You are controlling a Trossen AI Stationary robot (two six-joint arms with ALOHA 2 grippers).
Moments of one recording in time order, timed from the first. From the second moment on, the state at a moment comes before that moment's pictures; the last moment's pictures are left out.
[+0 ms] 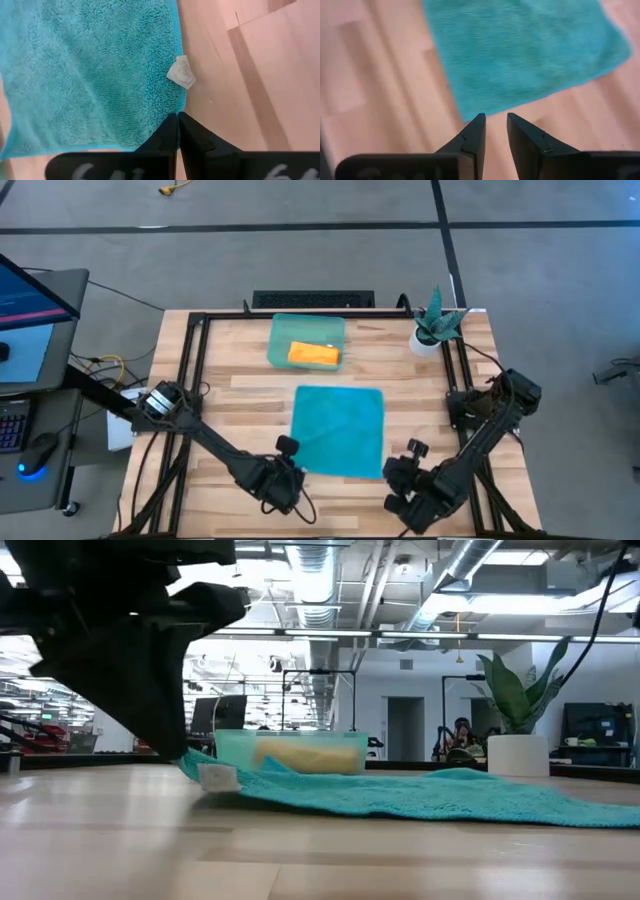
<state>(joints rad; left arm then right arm) -0.63 1.97 1.33 -0.74 -0.46 -0.22 0.88 1.79 1.36 -1.11 0.51 1.22</state>
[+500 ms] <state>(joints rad) -0.66 1.97 1.33 -0.73 -0.46 -0.30 0.87 1.90 1.36 -0.91 0.42 0.94</state>
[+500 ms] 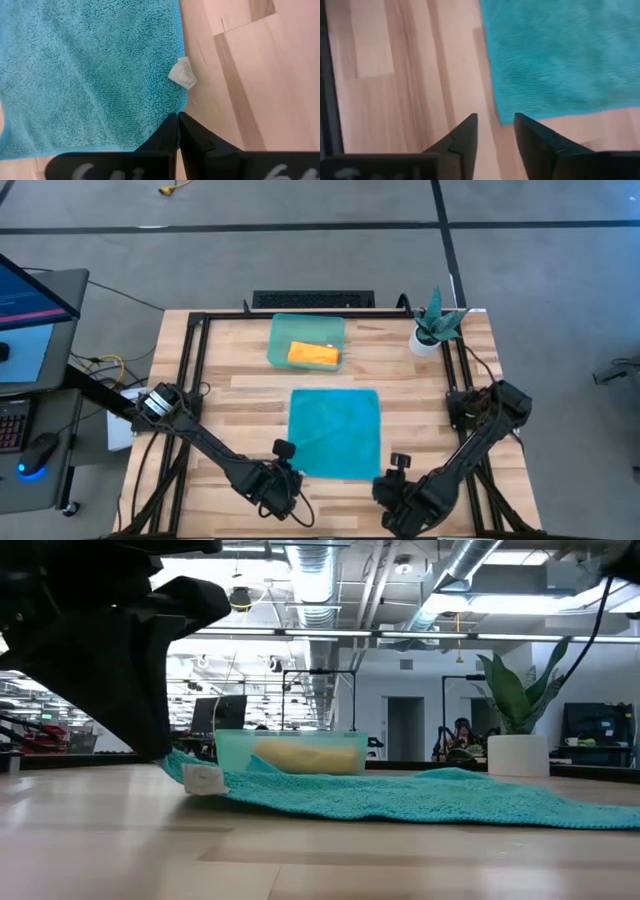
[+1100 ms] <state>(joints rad) -0.66 1.97 1.33 -0.74 -0.46 -0.31 0.77 2.05 1.36 -0.92 0.36 0.83</state>
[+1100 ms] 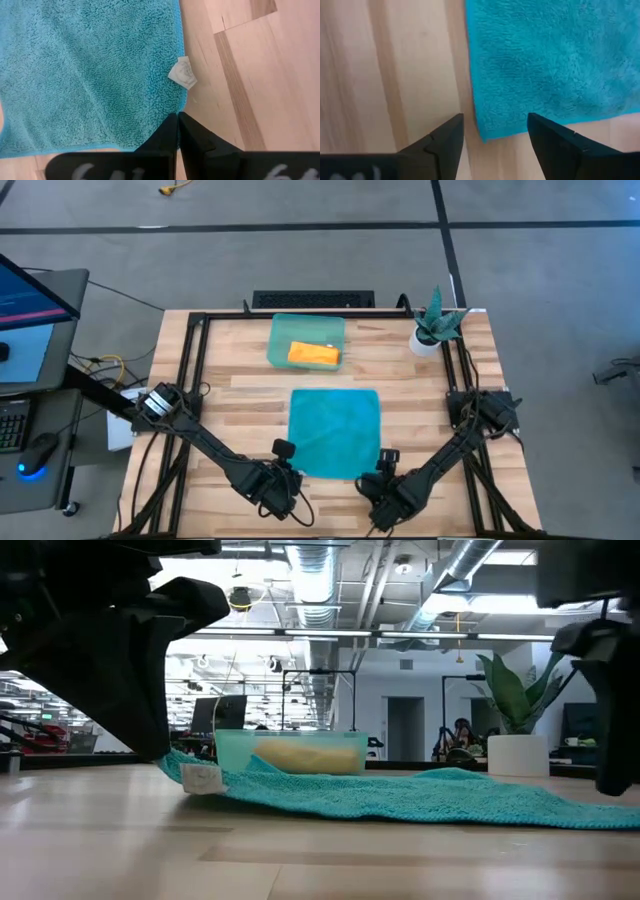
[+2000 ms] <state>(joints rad) -0.68 1.97 1.33 -0.75 -0.46 -0.30 0.79 2.05 1.37 -0.89 0.32 0.96</state>
